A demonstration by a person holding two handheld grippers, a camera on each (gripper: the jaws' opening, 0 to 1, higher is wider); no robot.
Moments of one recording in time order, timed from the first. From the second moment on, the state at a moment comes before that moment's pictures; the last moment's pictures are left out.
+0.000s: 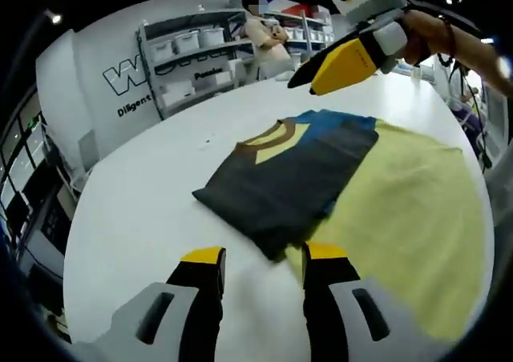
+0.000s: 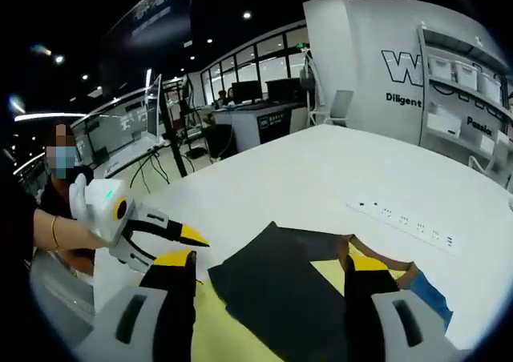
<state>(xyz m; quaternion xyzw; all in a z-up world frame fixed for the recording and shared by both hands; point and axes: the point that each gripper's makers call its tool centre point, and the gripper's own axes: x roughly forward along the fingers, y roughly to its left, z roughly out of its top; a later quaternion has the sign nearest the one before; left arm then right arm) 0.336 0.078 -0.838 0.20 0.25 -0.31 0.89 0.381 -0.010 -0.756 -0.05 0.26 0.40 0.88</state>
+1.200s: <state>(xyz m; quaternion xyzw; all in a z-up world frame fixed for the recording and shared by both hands) 0.340 0.065 -0.856 0.20 0.26 -0.30 0.90 0.452 0.074 -0.858 -0.06 0.26 0.38 0.88</state>
